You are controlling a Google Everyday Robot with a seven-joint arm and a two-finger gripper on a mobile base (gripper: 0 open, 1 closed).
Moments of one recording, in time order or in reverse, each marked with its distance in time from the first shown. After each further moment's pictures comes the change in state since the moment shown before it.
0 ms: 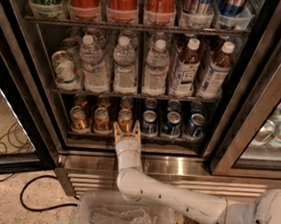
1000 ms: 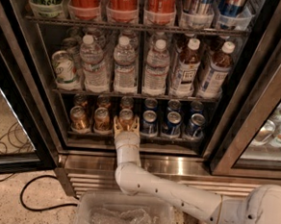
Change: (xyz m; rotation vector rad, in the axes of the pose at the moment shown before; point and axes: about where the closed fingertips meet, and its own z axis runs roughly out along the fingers) arm -0.010 0.003 0.023 0.014 -0.043 0.013
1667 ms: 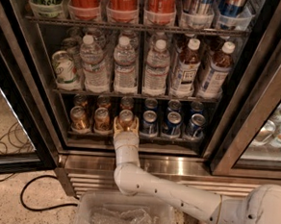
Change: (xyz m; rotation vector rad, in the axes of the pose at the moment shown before) arm -0.004 0.006 -0.003 -0.006 0.000 0.006
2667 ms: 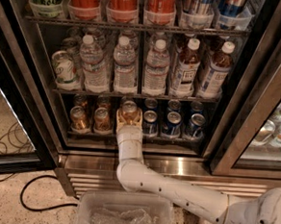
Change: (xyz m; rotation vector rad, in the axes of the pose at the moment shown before) arm -0.048 -0.017 -0.002 0.022 -0.075 0.007
